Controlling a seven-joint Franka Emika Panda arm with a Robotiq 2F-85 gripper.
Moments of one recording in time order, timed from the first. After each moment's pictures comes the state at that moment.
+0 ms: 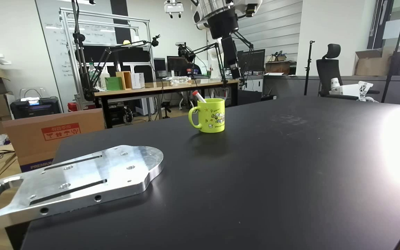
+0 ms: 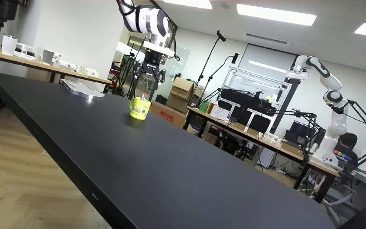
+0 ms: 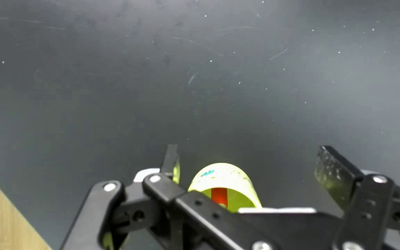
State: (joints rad) arm 0.26 1.04 0.10 -0.77 -0.29 1.63 -0.47
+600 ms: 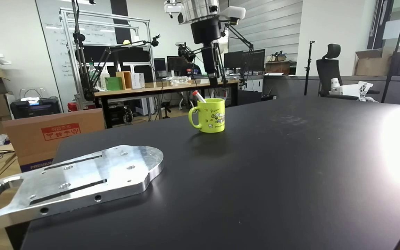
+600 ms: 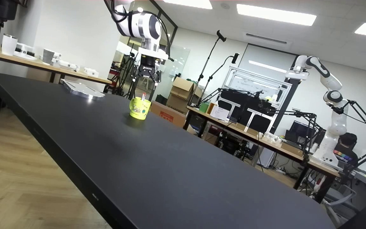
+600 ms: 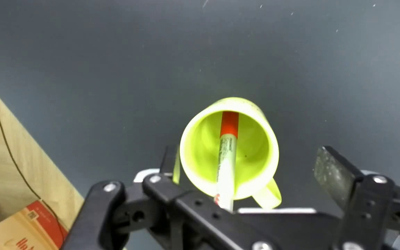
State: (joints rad) arm 0.33 1.20 0.07 -0.54 -0.30 1.73 -0.47
